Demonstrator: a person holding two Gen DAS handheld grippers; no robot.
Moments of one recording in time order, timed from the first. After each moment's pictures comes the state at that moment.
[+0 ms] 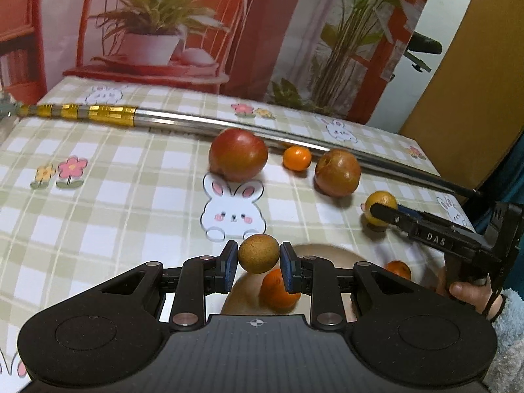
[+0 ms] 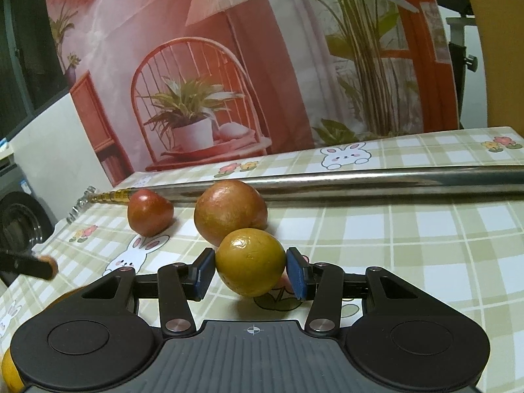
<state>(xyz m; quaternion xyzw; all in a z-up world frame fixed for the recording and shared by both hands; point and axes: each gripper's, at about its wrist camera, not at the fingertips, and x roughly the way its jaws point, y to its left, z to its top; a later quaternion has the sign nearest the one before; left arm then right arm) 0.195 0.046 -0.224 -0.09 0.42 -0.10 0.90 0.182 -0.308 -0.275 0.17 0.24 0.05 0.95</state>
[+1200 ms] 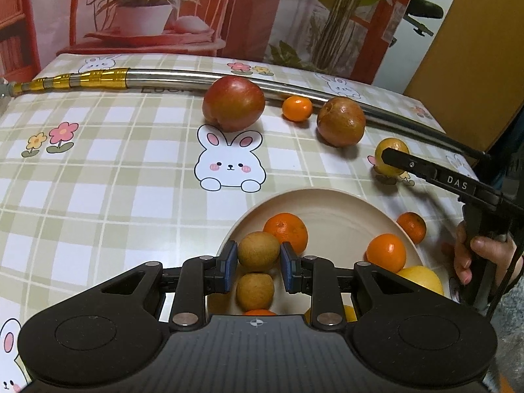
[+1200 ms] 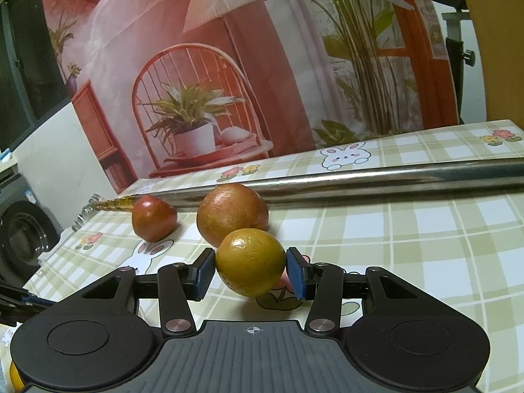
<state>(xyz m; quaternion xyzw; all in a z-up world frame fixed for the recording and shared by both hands) 0.185 0.032 -0.252 -0.06 0.46 -0.10 0.88 0.178 -0.311 -0.276 0.18 0.23 0.06 0.95</state>
